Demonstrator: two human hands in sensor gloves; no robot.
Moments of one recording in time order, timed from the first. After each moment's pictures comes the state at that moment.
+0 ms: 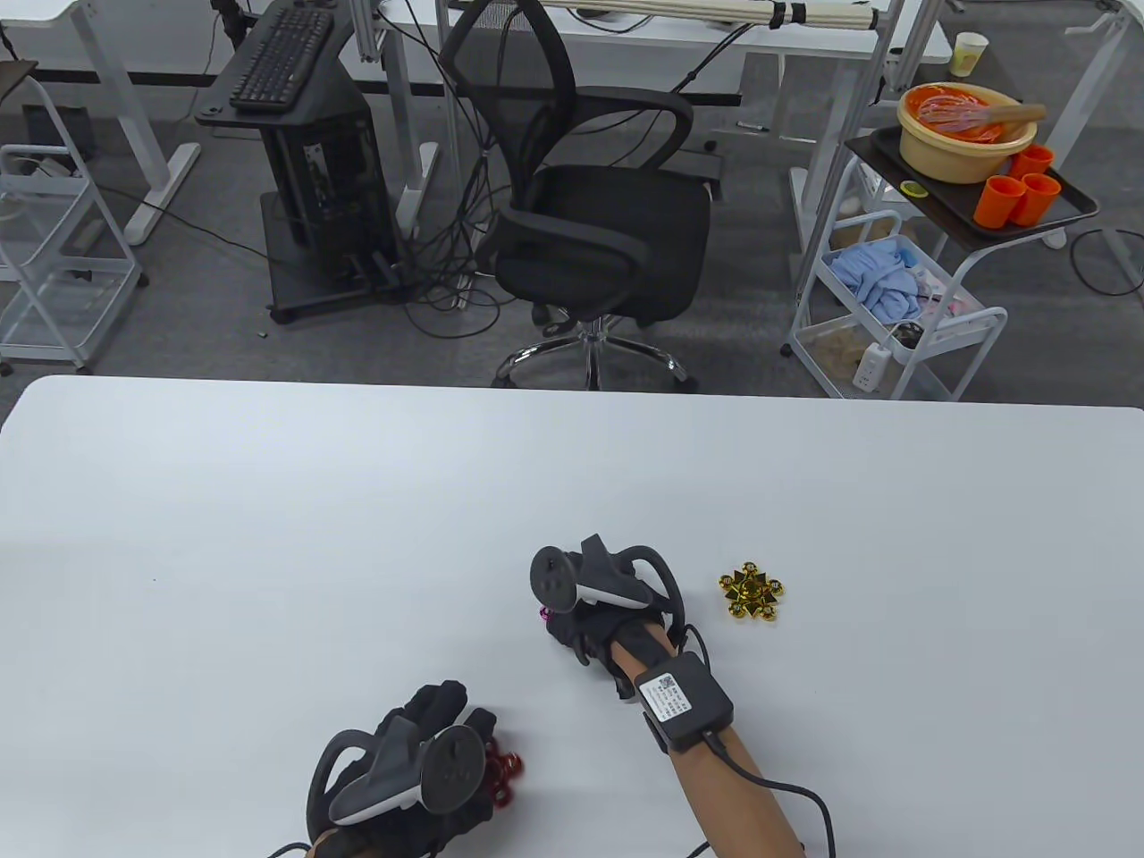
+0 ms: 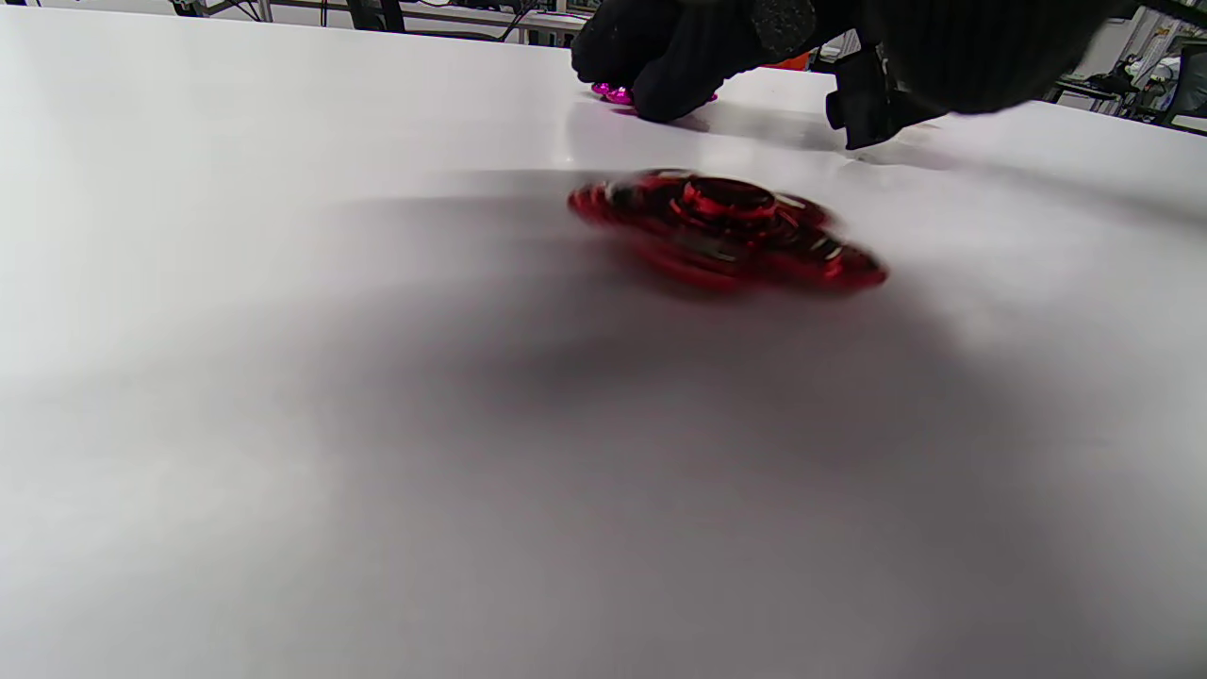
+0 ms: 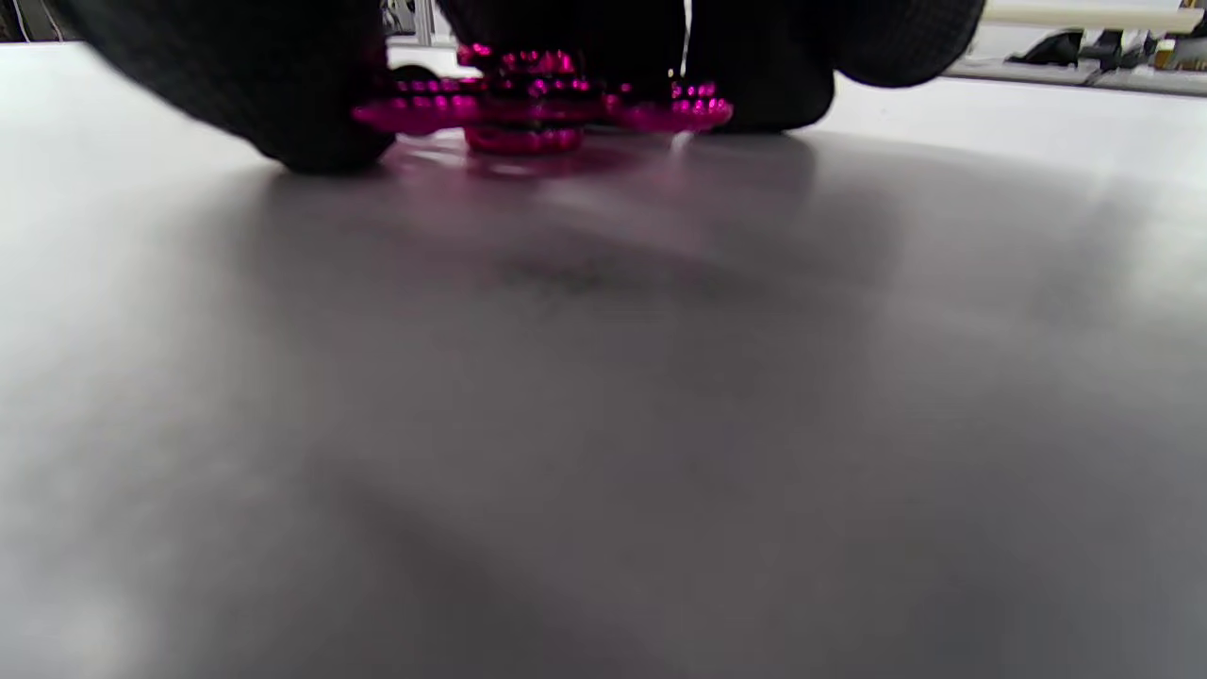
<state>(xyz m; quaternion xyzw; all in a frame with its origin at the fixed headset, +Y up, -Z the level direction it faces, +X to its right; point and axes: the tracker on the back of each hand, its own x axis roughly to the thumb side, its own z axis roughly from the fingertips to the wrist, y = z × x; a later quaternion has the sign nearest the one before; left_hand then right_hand) -0.161 -0.762 -0.230 -0.17 -0.19 0.00 0.97 0.011 -0.784 -0.424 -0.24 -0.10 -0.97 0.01</state>
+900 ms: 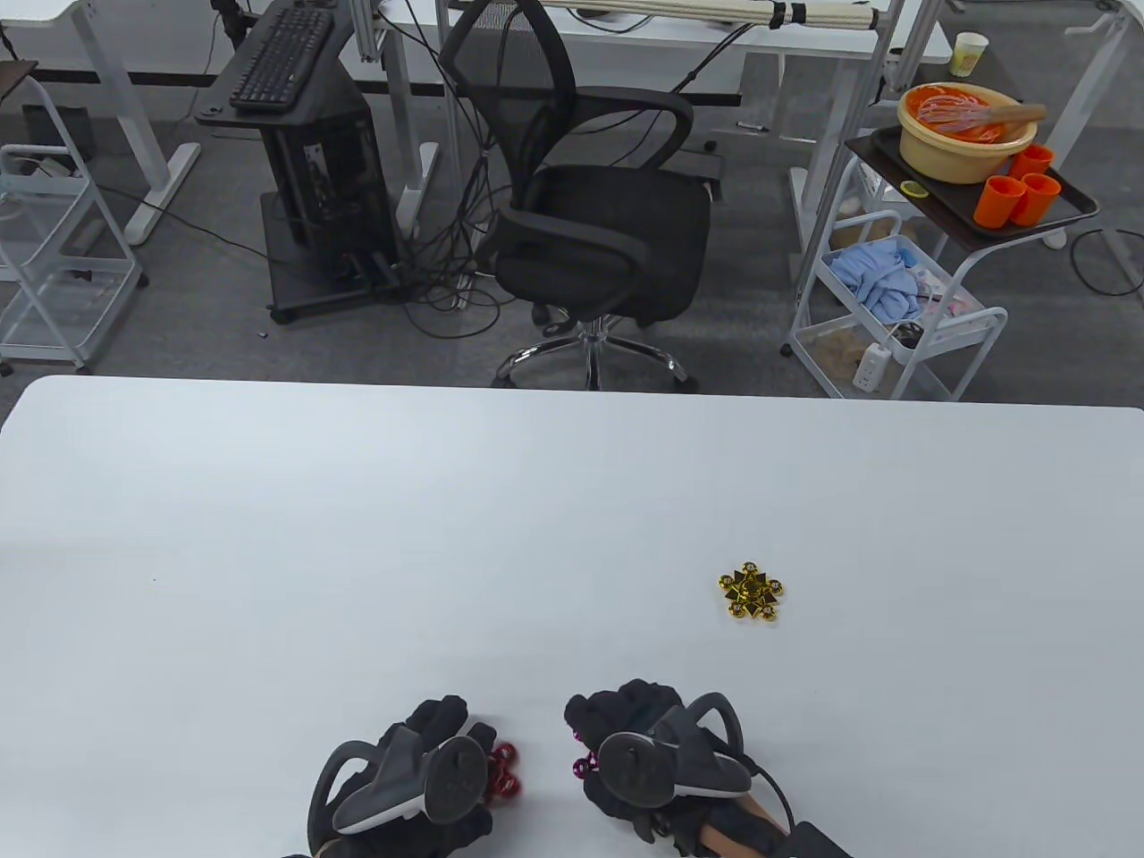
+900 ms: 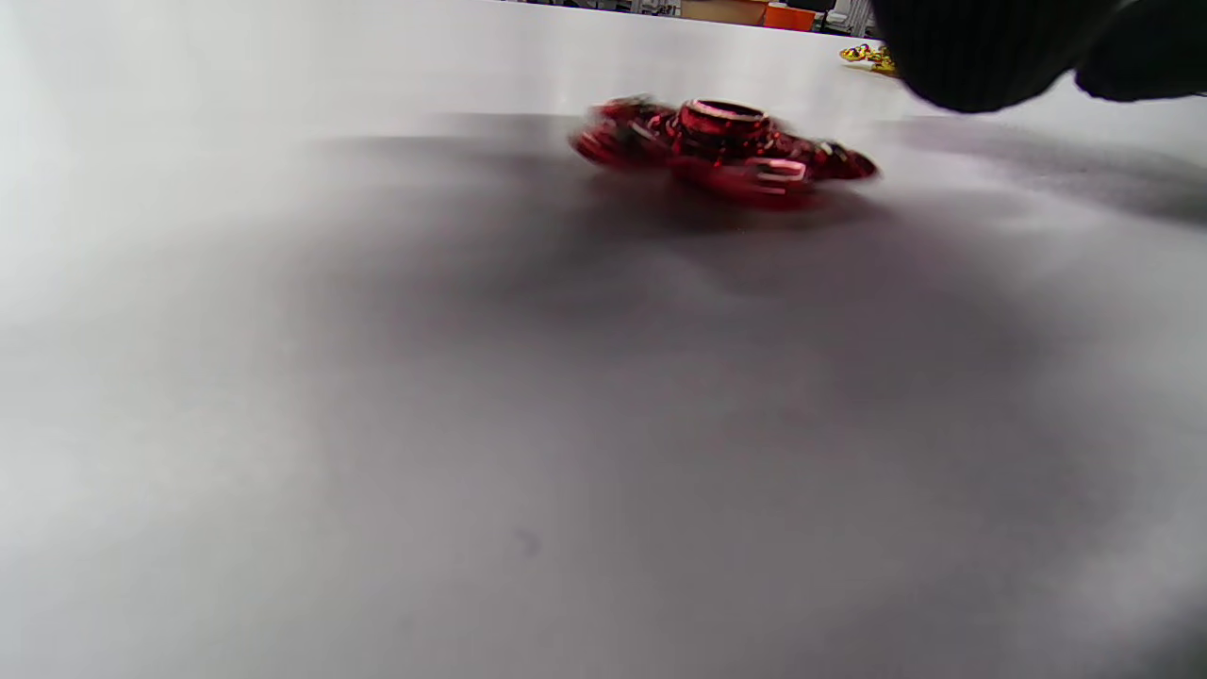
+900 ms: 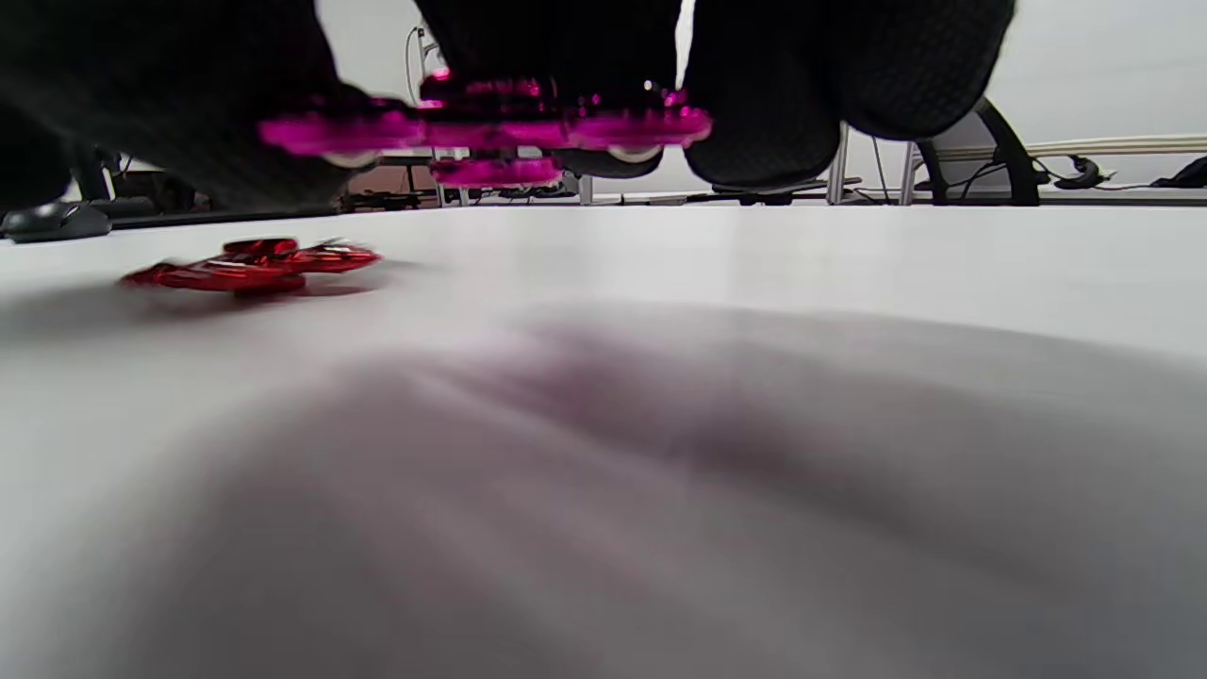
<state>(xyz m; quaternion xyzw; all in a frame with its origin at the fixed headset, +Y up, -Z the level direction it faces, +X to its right) -0.161 -0.773 -0.224 -0.19 -0.19 0.00 0.96 0.068 -0.767 -0.246 -0.35 -0.01 -0.93 -0.05</state>
